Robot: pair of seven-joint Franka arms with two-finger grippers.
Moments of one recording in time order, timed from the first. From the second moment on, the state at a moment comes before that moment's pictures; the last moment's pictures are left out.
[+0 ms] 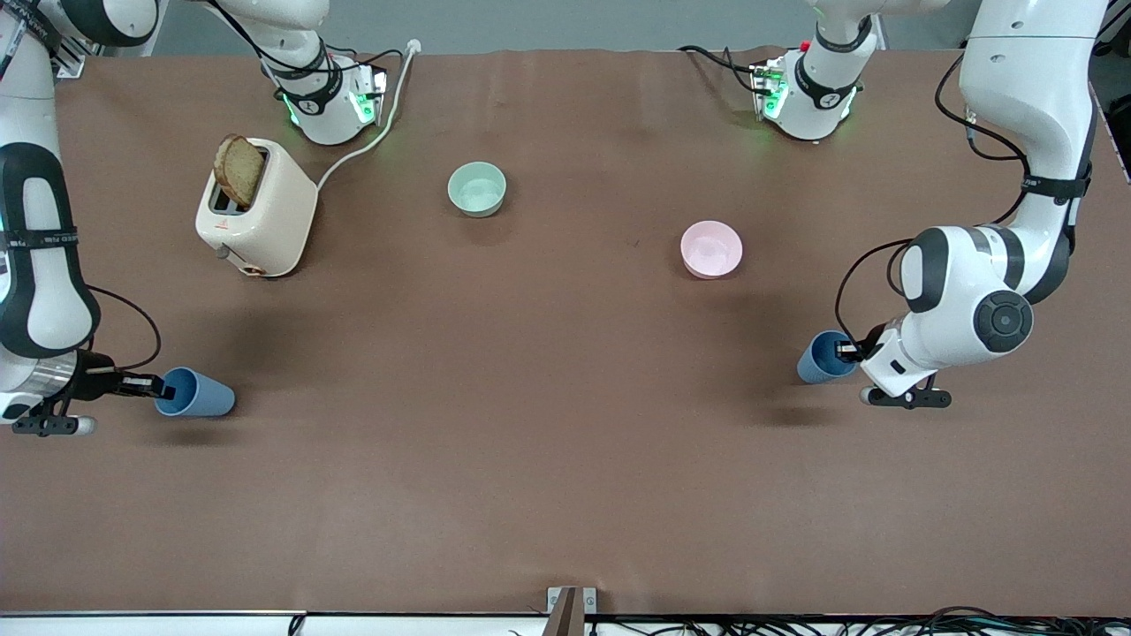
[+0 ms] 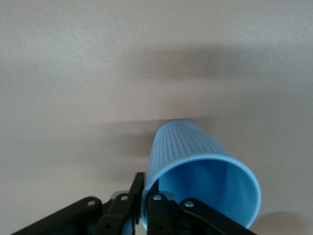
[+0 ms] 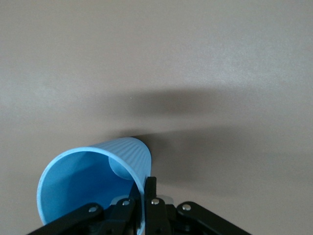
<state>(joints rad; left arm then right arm) -0.04 0.45 -0.02 -1.89 -0.04 2.20 0.01 -0.31 0.63 -0.04 -1.60 0.28 2.13 -0.46</state>
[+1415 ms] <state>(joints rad) -0.55 0.67 -0.16 -1.37 -0.05 1.96 -0.03 -0.07 -0.02 -0.03 -1.58 0.08 1.56 -0.06</state>
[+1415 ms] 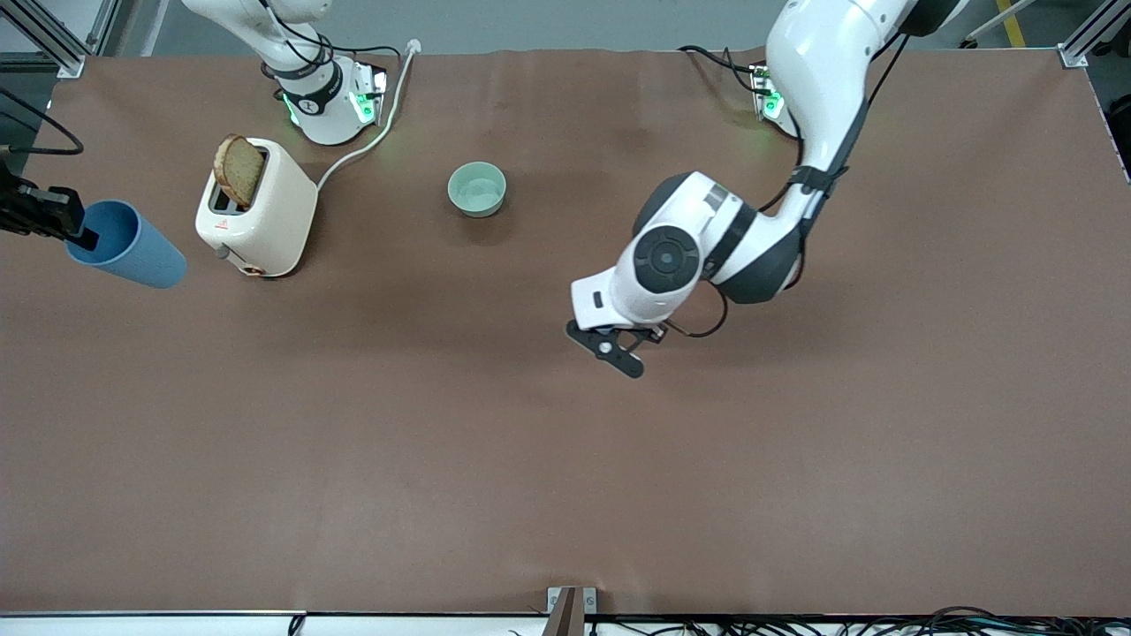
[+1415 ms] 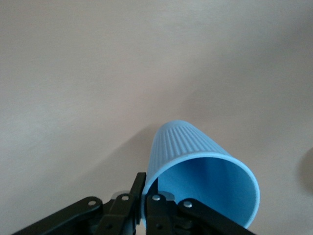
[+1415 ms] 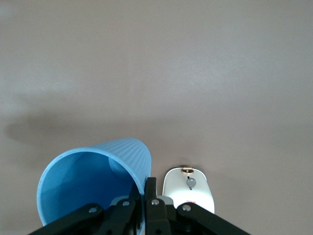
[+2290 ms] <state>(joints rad) -0.67 0.79 -0.15 -1.36 0.03 2.10 -0.04 -0.03 0.00 -0.02 -1.54 0.06 1.51 -0.05</state>
